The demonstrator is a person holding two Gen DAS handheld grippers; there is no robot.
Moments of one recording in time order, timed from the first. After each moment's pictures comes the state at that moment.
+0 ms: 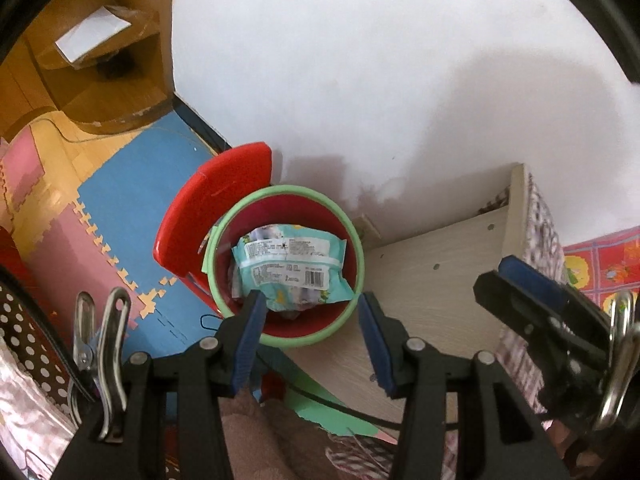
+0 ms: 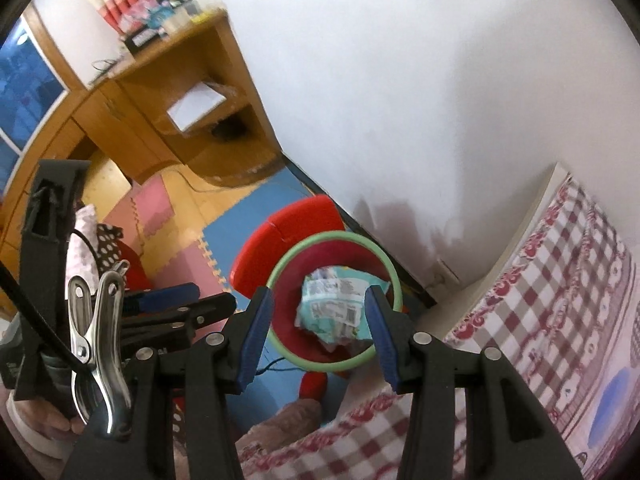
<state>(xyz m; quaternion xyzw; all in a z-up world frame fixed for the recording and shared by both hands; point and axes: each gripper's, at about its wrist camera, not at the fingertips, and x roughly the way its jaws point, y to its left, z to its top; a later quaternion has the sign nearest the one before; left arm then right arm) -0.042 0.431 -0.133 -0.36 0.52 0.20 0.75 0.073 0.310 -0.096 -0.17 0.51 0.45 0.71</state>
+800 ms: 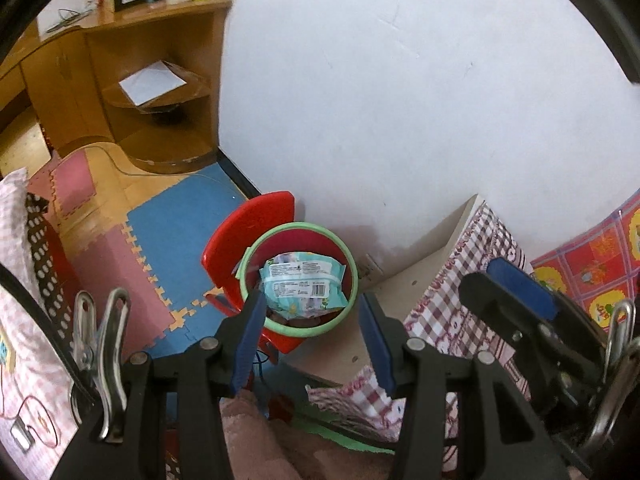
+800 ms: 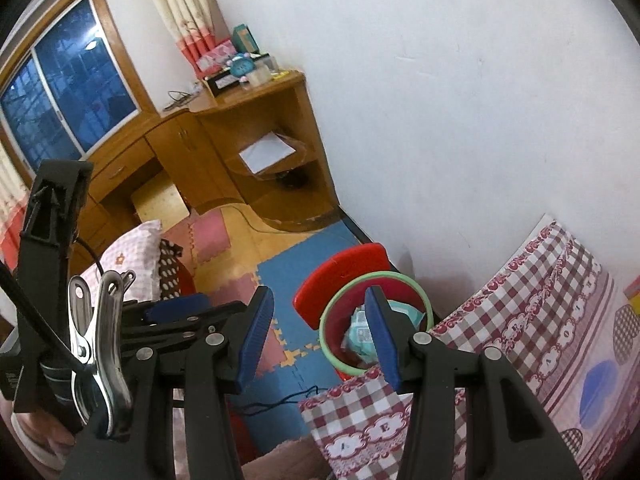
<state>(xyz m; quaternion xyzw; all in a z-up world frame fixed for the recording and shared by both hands) -0.121 0.349 -0.008 -0.32 0.44 0.30 0.79 0.011 0.221 -0.001 -0.12 0.42 0.55 0.71</state>
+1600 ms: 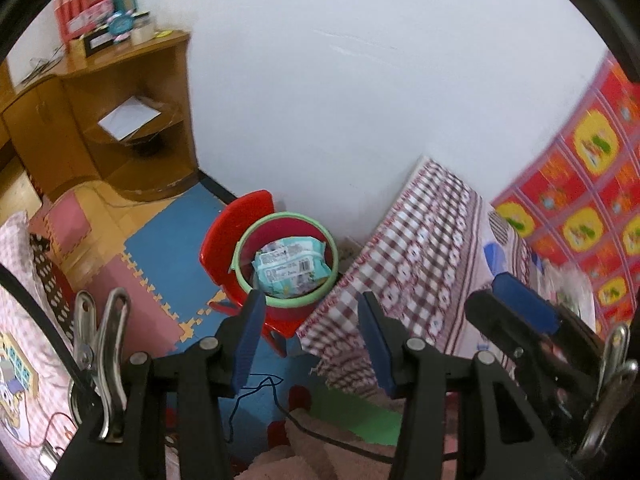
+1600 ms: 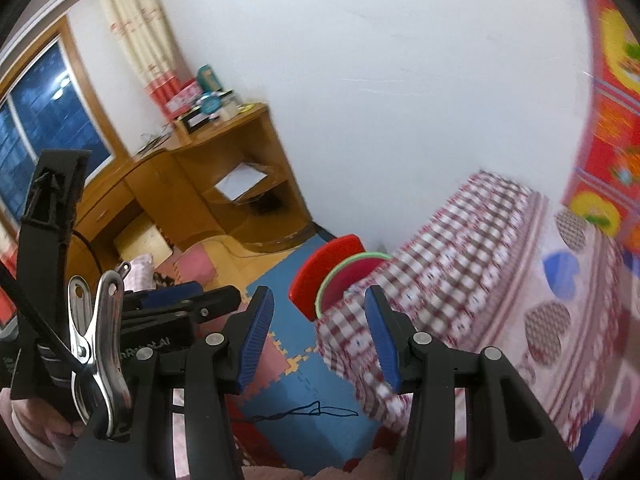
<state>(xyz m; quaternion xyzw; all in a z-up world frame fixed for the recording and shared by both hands) -0.169 0.264 0.035 -0.24 0.44 0.24 0.83 -0.059 0.105 0.028 -0.06 0.42 0.46 0.78</state>
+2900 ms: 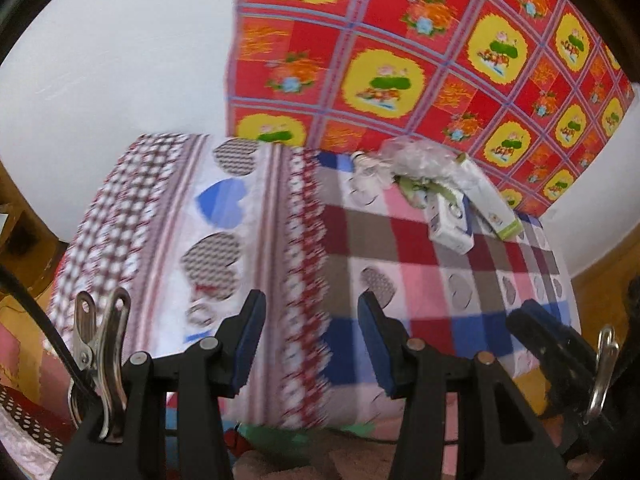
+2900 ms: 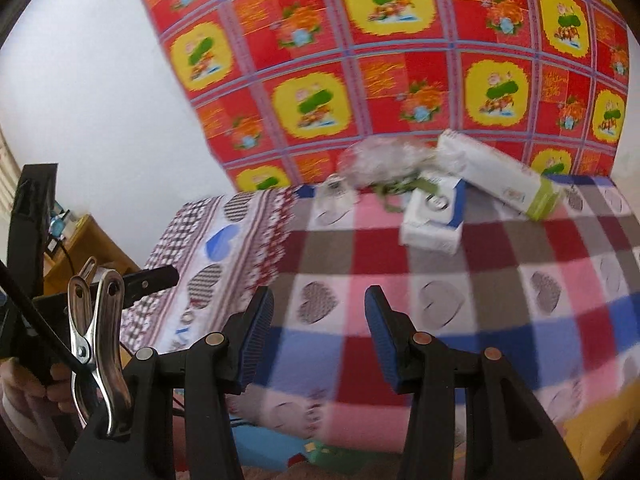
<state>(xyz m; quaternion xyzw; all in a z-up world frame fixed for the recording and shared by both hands) 0.018 -0.055 0.033 -0.12 0.49 0.00 0.87 0.050 -0.286 0.024 0.06 0.43 0.19 0.88</state>
